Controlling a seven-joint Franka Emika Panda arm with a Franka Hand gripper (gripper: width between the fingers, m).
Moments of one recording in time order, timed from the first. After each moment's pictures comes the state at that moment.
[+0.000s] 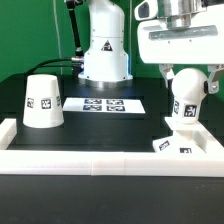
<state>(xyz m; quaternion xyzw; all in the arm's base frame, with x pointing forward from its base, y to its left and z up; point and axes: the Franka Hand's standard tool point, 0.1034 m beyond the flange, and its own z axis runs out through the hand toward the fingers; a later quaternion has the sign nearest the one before) 0.596 0.106 0.117 -0.88 0.46 0.01 0.09</state>
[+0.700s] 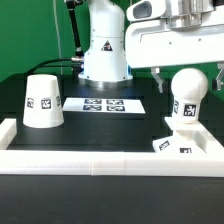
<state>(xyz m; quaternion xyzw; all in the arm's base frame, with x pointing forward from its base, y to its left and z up) 0.595 0.105 0.116 -0.98 0.19 -0.02 0.09</state>
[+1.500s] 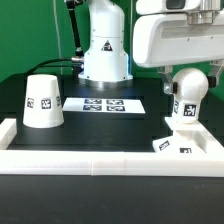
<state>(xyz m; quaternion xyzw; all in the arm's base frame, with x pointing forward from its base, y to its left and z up) 0.597 0.106 0.118 -0.97 -0.25 -0.05 0.03</state>
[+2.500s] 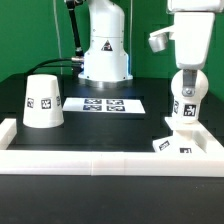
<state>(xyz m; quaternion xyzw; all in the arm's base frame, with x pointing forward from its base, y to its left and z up) 0.596 0.105 0.115 -0.77 -0.64 -0.03 -0.02</state>
